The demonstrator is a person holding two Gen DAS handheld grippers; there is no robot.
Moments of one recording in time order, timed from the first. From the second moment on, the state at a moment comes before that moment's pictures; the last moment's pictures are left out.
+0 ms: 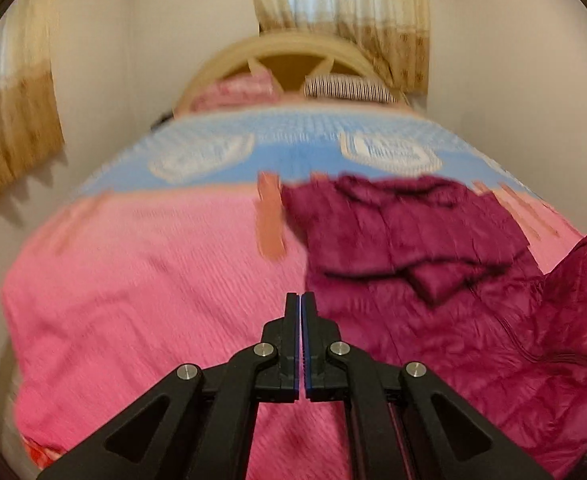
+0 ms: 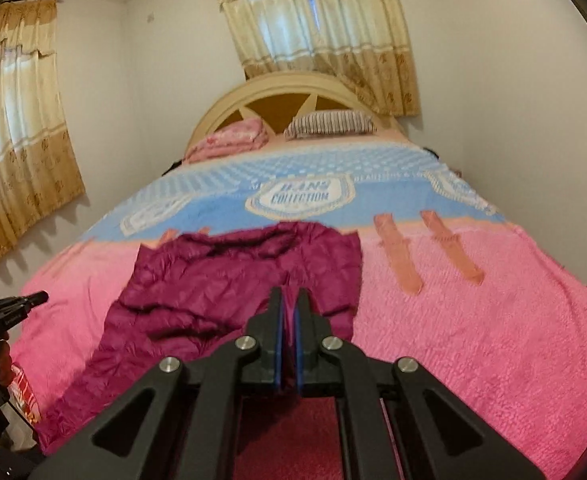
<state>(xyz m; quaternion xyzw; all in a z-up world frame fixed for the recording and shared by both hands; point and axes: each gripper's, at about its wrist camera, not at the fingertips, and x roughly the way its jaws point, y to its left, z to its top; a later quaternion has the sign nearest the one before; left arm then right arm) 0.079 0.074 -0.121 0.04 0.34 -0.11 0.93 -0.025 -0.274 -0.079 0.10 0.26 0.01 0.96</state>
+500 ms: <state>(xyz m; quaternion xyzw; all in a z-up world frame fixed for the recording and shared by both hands) 0.040 0.049 -0.170 0.04 0.44 -0.15 0.88 -0.032 -0.276 -0.094 0.10 0.26 0.02 0.96</state>
